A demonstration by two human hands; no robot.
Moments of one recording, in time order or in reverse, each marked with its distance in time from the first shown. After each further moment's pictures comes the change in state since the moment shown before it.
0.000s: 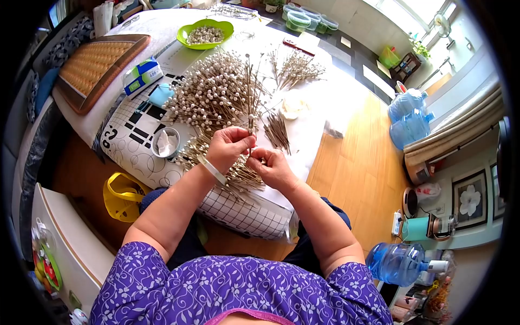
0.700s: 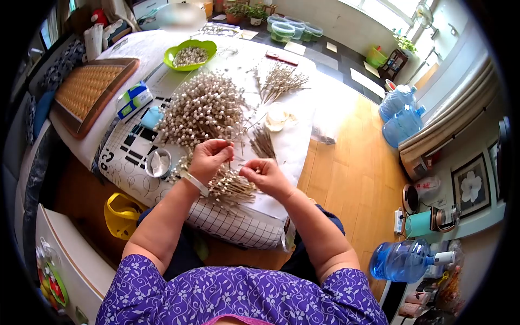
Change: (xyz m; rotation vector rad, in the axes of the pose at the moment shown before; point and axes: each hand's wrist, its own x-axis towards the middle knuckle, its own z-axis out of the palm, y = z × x) left_hand 0.007 0.006 -0.007 0.014 0.031 0.082; right_hand -0.002 0.004 -0.020 0.177 -0.012 0.062
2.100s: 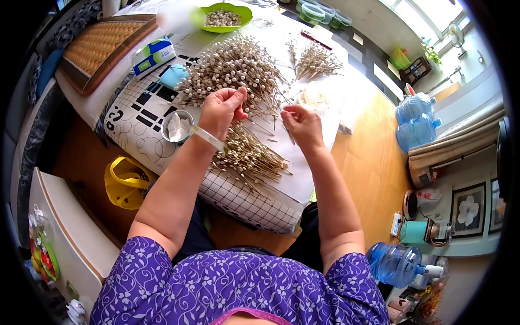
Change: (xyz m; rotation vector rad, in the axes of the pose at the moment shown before) left_hand 0.016 0.031 -0.032 -0.042 0.172 -0.033; right_hand 0.061 0.003 -0.014 -0.591 0.376 -0.062
